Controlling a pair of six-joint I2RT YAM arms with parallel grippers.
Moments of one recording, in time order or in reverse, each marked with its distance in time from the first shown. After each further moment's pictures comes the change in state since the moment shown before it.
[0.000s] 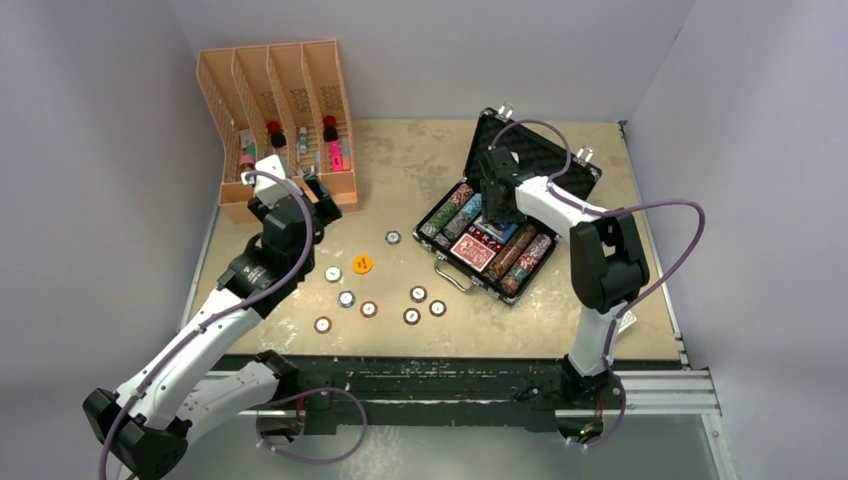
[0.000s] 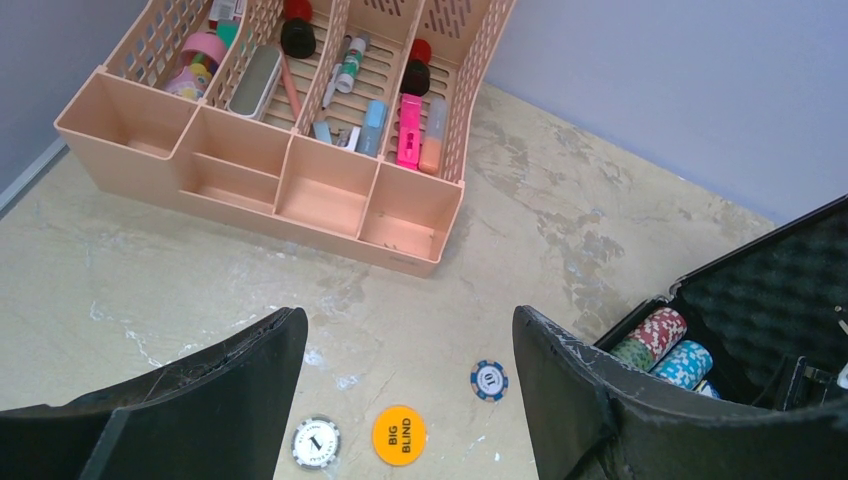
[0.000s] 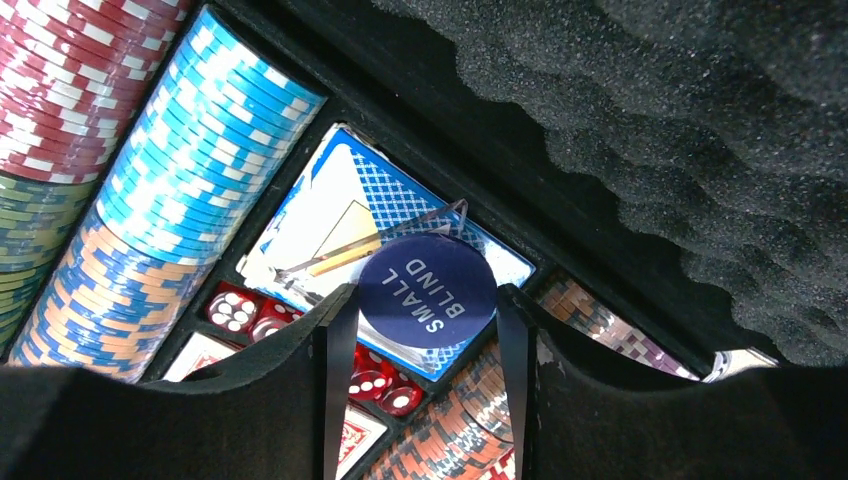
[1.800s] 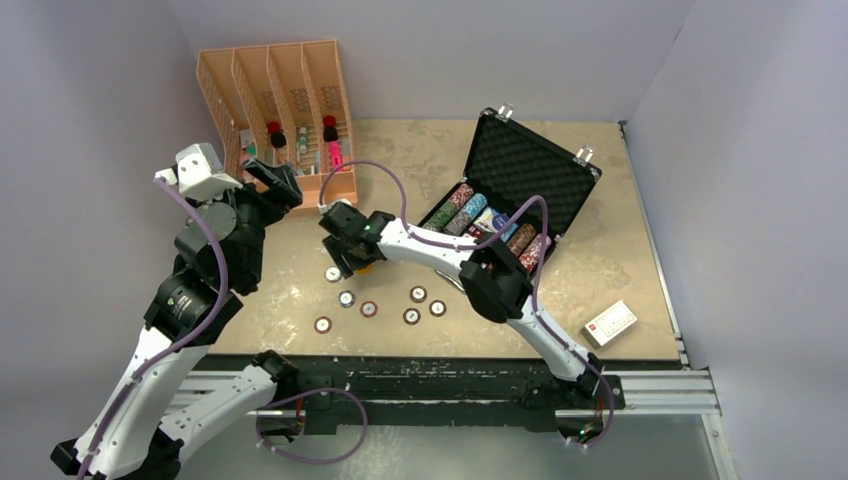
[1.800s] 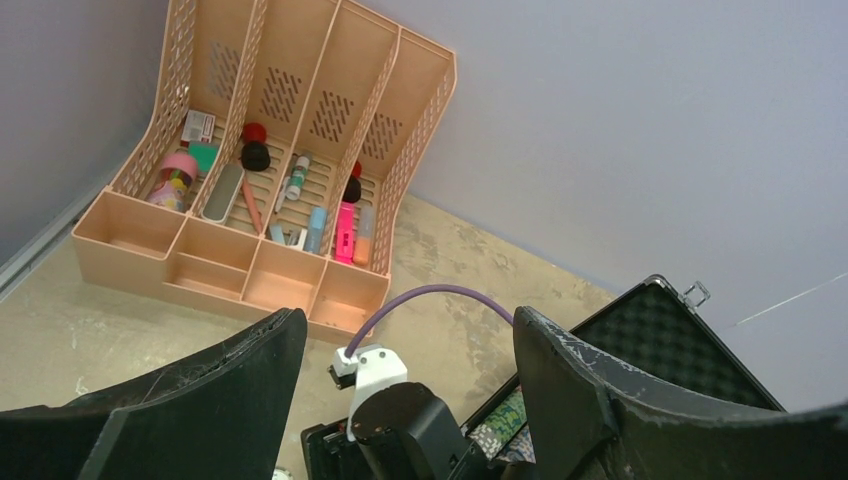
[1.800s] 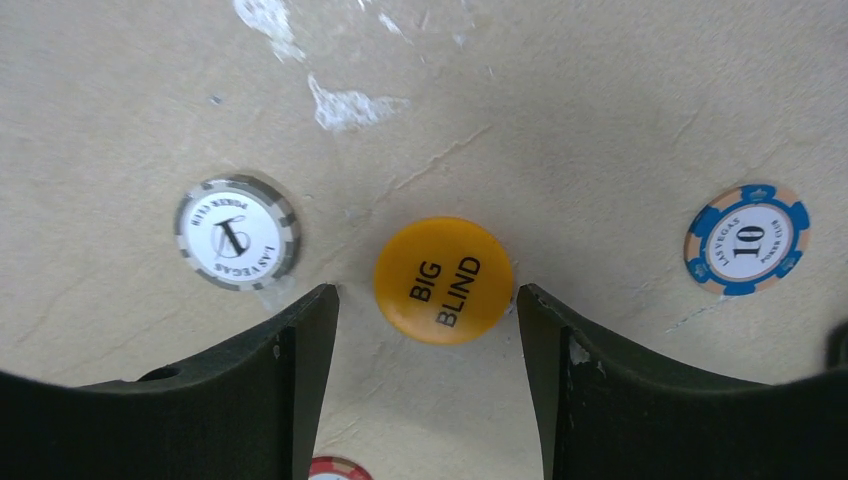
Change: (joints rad) left arm 0.000 -0.138 0.284 -0.145 0.034 0.056; right arm 0.634 0.521 0.697 -0.090 -0.106 0.029
